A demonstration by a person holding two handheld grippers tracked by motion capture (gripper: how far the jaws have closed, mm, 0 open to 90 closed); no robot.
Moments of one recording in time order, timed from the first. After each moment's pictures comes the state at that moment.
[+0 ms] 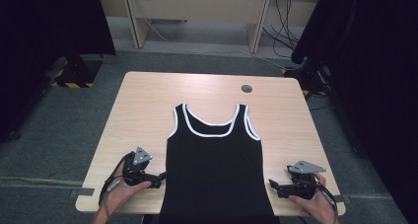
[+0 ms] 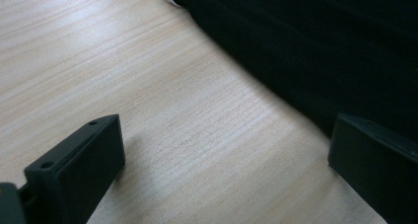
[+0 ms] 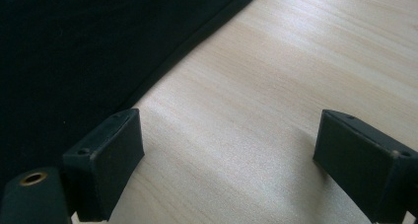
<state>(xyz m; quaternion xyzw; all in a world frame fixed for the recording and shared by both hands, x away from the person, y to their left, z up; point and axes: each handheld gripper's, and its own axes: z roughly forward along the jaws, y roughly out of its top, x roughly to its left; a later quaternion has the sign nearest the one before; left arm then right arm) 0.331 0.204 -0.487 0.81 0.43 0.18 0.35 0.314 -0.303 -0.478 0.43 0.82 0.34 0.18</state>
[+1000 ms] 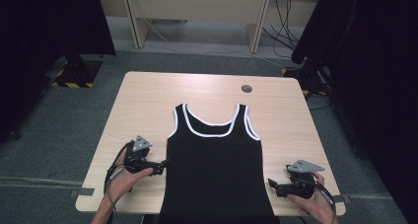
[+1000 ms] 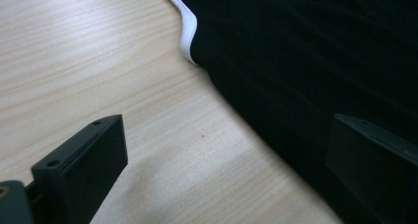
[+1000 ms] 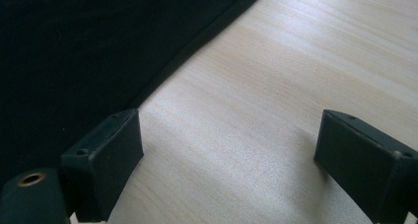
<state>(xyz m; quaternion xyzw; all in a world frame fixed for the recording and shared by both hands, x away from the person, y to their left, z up) 0.359 0.202 -0.470 0.78 0.45 0.17 0.38 0.316 -0.300 -0.479 0.43 0.82 0.34 0.18</state>
